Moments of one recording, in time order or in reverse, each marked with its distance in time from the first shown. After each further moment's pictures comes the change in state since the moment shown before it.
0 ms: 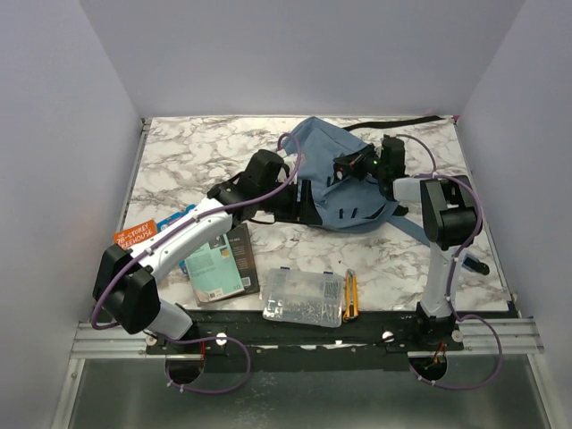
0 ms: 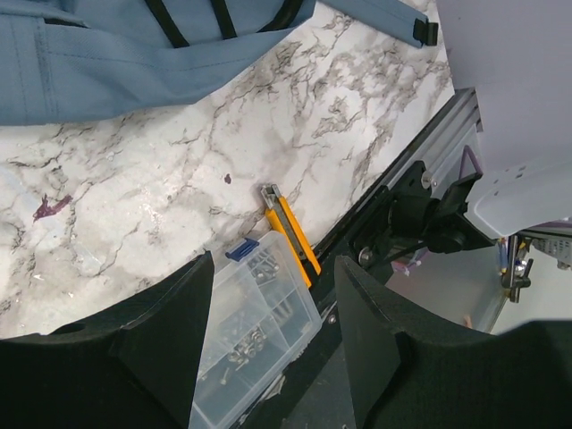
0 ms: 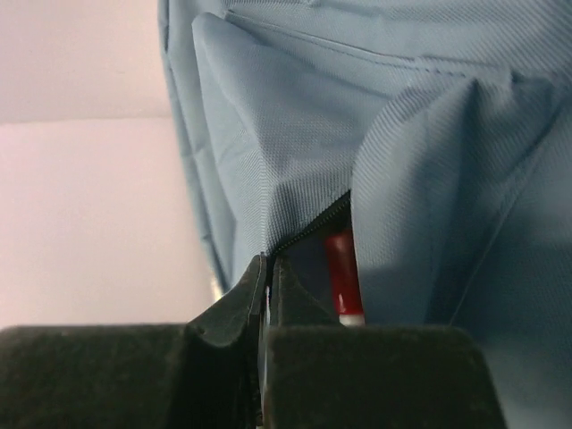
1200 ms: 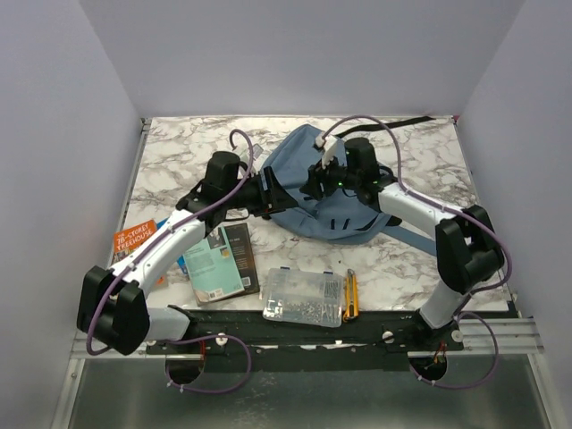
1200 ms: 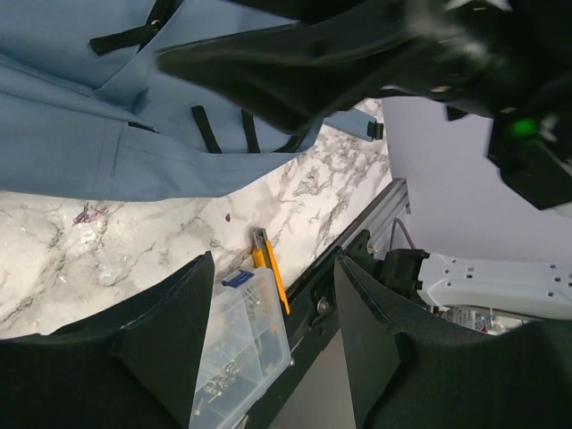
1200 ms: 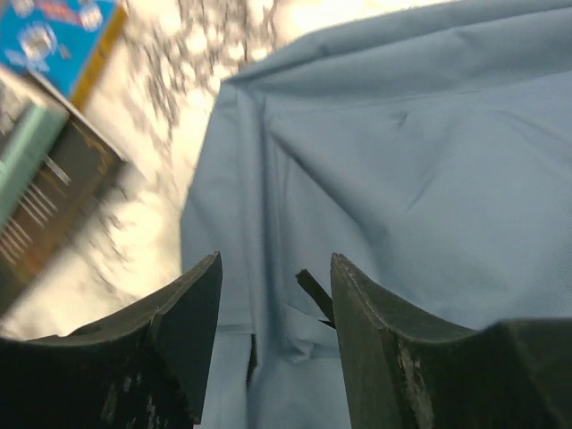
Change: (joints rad) left arm 0.225 -0.115 -0.217 0.239 0.111 -0.196; right arm 0.297 -0.406 -0.056 -0.404 -0.011 -1.091
